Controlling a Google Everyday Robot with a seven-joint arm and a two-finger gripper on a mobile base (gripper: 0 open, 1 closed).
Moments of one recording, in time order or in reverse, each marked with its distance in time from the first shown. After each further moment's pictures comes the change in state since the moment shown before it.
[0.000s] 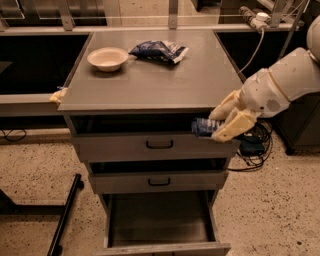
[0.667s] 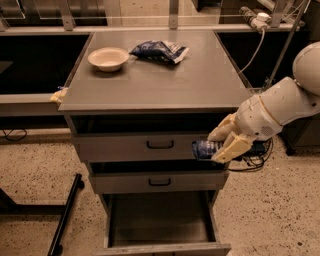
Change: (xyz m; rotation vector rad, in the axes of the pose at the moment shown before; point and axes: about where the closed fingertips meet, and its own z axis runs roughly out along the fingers) arm 0.043 0.026 0.036 -0.031 0.051 -0.049
